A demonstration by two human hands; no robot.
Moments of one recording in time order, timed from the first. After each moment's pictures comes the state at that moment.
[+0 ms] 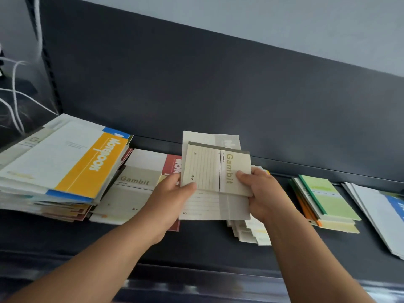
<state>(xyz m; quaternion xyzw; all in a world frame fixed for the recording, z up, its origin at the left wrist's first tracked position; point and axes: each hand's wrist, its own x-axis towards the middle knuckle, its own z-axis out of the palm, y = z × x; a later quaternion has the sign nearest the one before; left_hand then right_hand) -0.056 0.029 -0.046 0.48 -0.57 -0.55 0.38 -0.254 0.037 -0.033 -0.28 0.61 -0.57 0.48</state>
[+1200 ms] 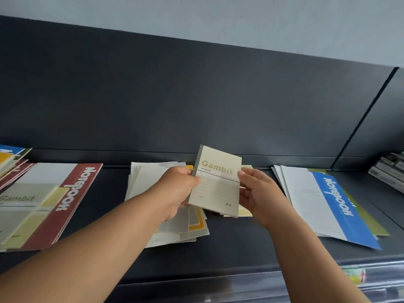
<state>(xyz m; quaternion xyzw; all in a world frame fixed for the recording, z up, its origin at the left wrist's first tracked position) -0.306 0.061 -0.018 0.49 -0.57 -0.60 0.27 -0.475 0.128 -0.039 -0.28 0.58 -0.61 0.46</state>
